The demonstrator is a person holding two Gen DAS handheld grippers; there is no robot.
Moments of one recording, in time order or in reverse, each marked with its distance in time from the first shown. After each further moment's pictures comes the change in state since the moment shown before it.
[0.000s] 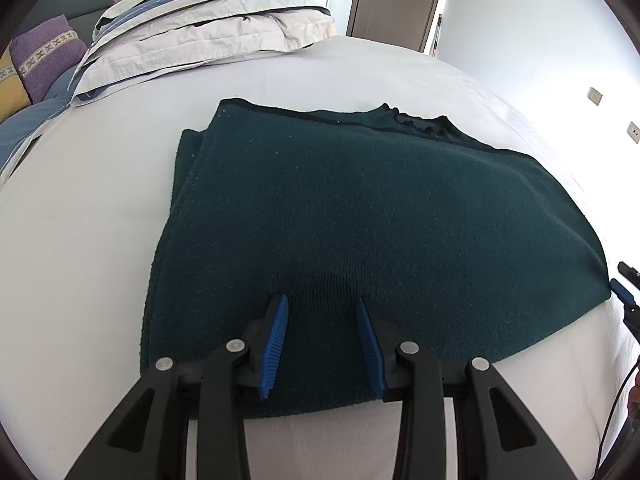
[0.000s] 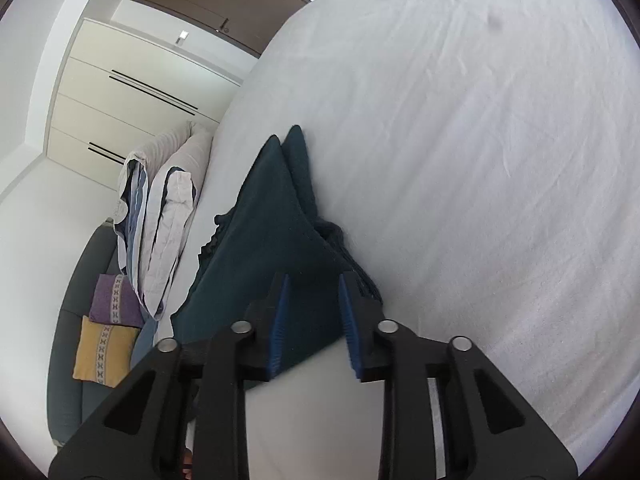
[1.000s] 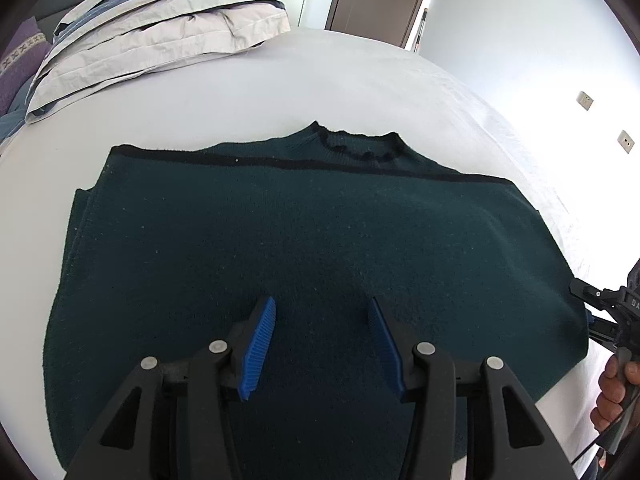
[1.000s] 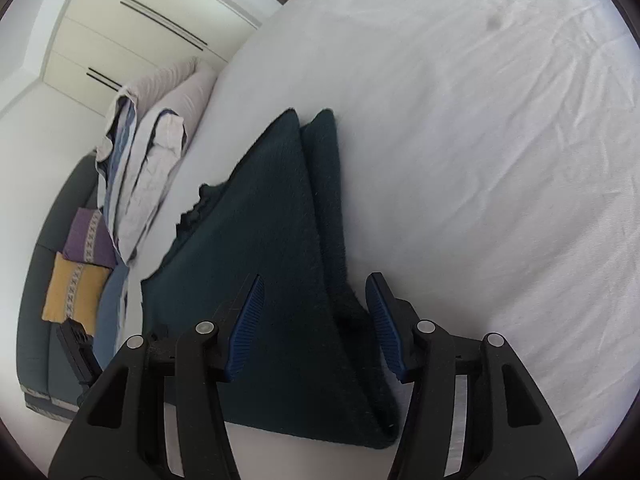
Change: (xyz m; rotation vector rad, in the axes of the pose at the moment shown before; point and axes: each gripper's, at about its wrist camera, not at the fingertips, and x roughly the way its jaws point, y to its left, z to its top) left arm 0.038 -0.069 0.059 -0.007 0.036 -0.089; right arm 0.085 0.034 0.053 -0.175 0.206 -0.059
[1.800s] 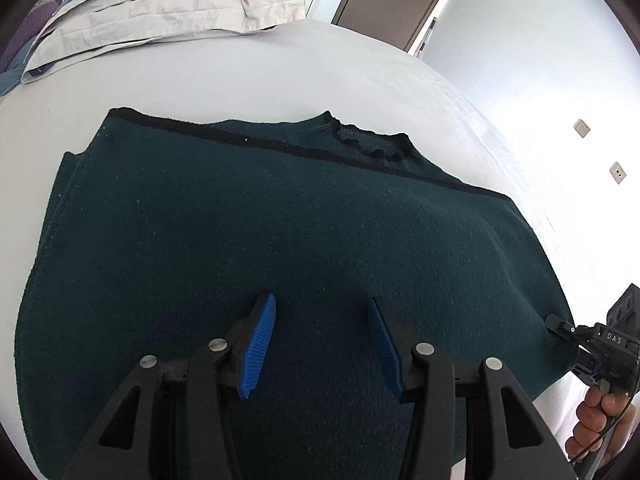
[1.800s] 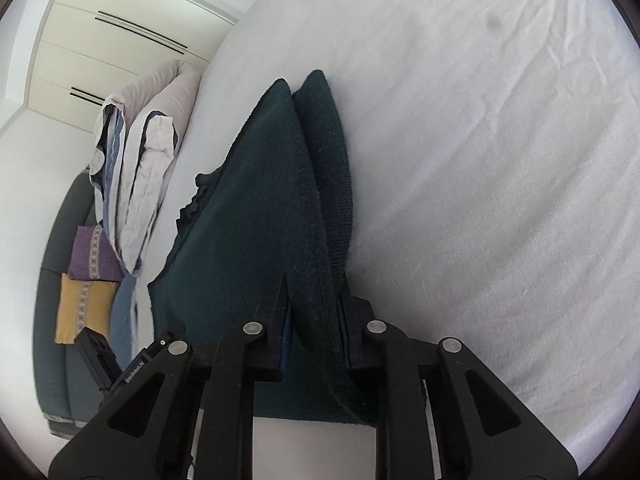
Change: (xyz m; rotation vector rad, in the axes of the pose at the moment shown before) left arm 0.011 0.021 0.000 -0.097 0.026 -0.097; right arm 0.011 0.016 -0.025 0.083 0.011 -0.021
